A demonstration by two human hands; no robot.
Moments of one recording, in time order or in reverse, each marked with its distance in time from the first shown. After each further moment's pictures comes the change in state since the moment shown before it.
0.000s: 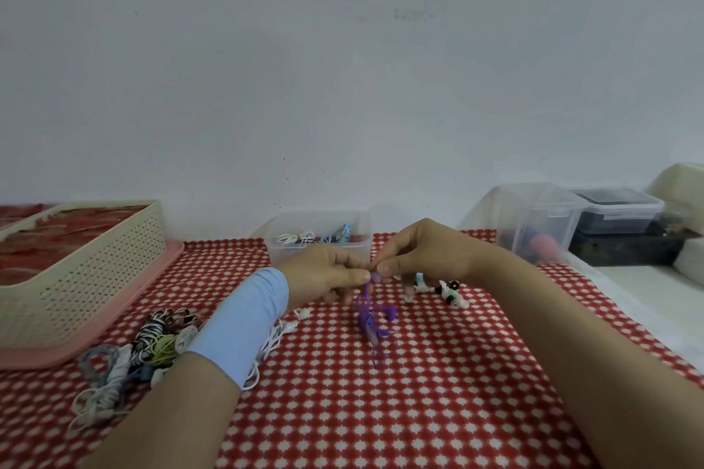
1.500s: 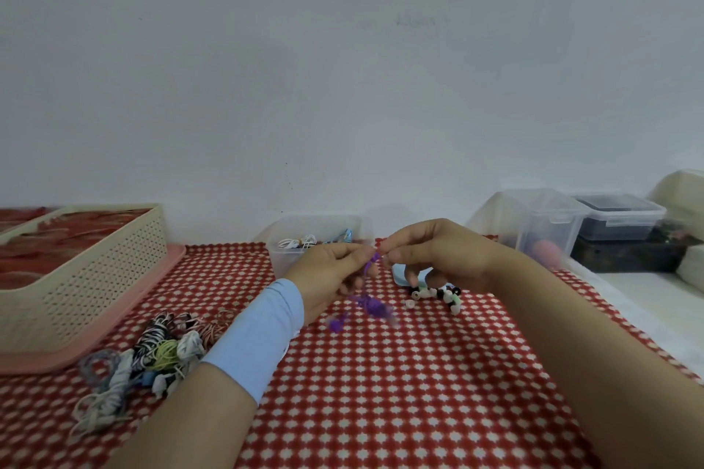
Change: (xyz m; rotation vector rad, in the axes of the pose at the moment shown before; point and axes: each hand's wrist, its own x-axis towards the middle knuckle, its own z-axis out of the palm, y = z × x) left_hand 0.015 -0.006 0.017 -0.441 0.200 0.032; right_hand -0.006 -0.001 -0.006 0.289 0.033 0.050
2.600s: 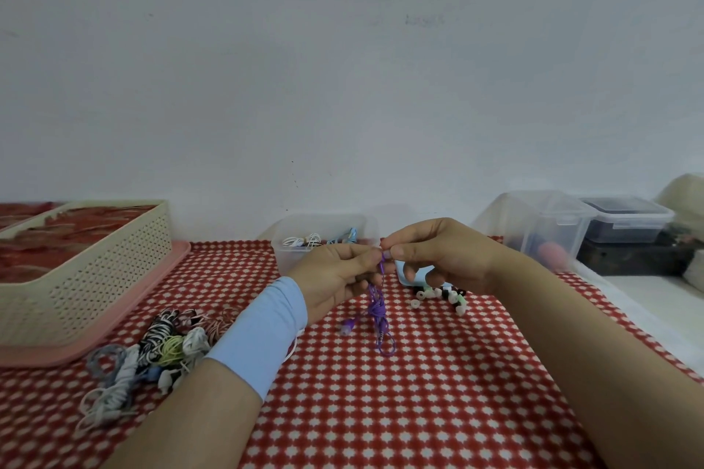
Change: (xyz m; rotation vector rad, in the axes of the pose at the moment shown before) left_hand -0.003 0.000 -0.003 -0.178 -0.069 -0.045; right_hand -0.001 -0.004 0.007 0.055 0.012 -0.037
